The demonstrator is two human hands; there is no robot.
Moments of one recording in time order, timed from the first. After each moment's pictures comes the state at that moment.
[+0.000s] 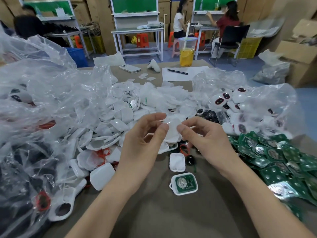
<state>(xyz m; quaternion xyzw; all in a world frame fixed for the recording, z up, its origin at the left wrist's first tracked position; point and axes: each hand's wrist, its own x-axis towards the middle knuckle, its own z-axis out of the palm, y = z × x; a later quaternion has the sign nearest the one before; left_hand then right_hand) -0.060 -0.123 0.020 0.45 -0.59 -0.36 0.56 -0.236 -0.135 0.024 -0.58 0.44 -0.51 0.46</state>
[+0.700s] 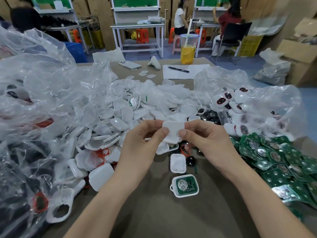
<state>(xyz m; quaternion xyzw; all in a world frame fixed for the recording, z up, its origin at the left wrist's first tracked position) -0.057 -0.132 0.019 0.48 -0.55 -0.42 0.54 -0.237 -0.142 0.019 -0.53 0.44 -0.51 0.52</state>
